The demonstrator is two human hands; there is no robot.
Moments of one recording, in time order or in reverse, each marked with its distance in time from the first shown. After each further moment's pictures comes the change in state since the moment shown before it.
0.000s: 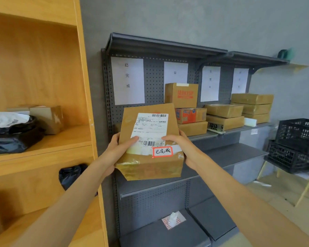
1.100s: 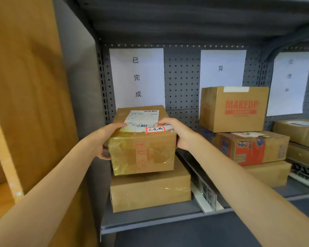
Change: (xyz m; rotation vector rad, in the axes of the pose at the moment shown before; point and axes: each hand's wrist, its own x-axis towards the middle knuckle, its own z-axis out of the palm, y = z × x) left_hand 0.361 0.072 -0.017 0.136 0.404 -0.286; right_hand 0.418 -0.049 0.010 -0.042 -0.322 0.118
